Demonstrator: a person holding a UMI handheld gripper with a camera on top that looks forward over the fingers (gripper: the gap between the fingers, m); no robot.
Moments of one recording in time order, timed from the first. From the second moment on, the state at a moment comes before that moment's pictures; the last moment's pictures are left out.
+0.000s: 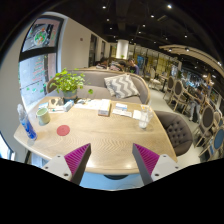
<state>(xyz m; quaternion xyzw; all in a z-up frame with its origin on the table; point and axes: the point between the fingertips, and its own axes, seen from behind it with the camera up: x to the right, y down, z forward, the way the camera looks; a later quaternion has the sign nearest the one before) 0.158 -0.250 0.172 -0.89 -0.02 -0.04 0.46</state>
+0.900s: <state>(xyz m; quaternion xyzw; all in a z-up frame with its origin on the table) -0.271 -0.213 0.117 -0.86 -0.08 0.09 0.50</state>
